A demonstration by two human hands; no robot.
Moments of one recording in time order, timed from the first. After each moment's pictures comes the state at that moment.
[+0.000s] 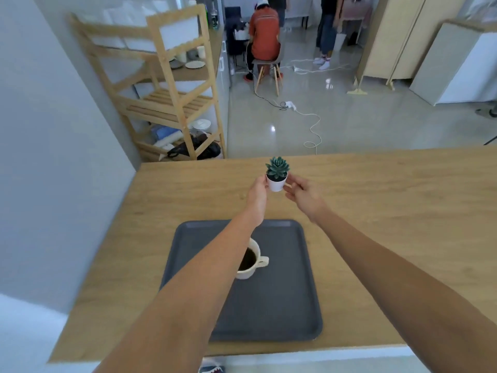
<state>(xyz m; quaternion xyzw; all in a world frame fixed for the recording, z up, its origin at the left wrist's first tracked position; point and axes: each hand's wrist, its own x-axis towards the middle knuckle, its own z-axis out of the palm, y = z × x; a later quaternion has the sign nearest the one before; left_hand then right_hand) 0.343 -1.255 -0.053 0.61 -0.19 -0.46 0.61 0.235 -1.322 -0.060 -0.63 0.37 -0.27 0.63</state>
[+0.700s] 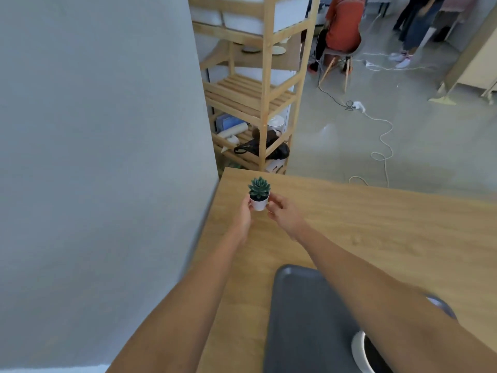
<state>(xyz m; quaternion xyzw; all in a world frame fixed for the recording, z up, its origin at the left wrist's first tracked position) 0.666 -1.162 -0.129 0.65 -0.07 -0.42 0.63 0.587 -1.255 -0.135 -0.71 0.35 -0.10 0.60</state>
